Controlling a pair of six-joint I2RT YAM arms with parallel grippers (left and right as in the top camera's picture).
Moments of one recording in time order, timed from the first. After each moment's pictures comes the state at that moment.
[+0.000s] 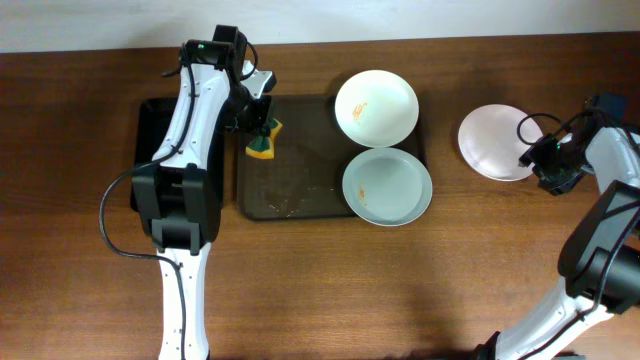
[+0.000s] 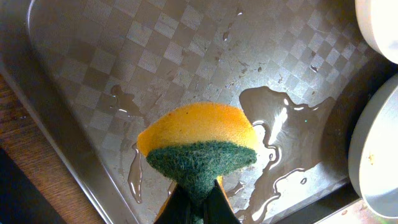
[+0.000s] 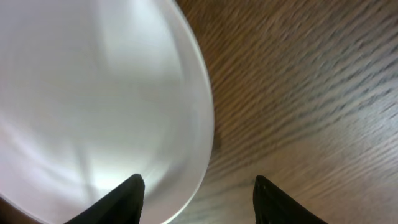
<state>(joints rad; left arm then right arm) -0.15 2.50 2.39 -1.39 0.31 0.10 -0.48 2.02 1.48 -0.84 -0.16 0.38</state>
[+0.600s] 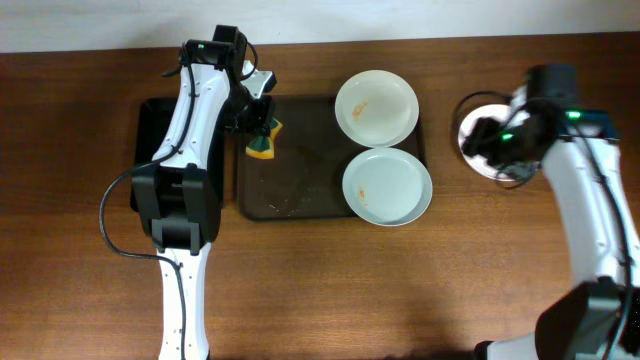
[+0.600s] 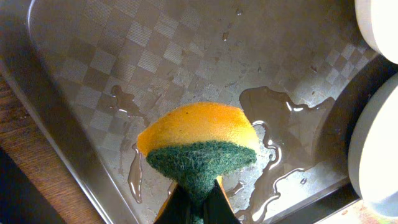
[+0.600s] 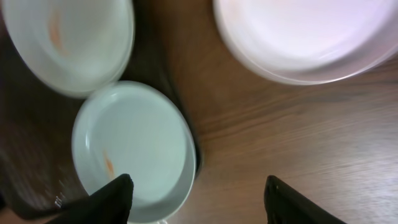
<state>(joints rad) -0.15 2.50 2.39 -1.39 0.31 0.10 -0.10 1.64 1.42 -1.02 -0.19 0.34</state>
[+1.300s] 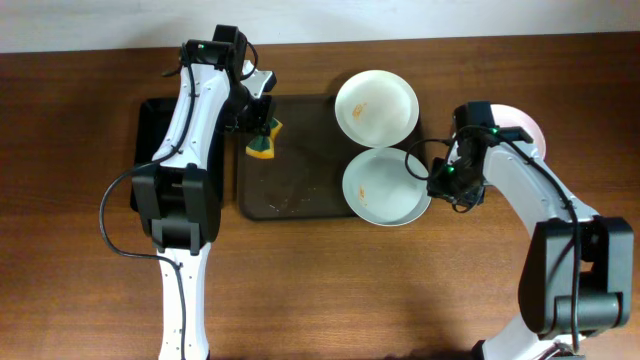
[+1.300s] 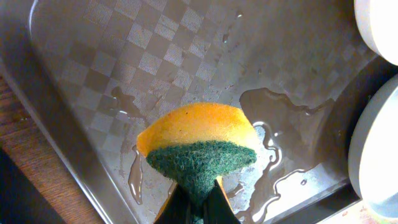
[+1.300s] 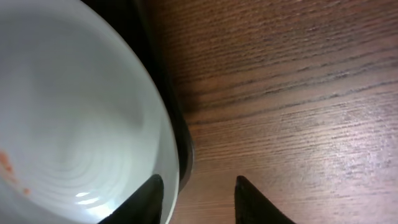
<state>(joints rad) -0.15 2.50 2.39 -1.38 0.31 0.10 0.03 1.81 1.22 -0.87 -0.13 0.33</state>
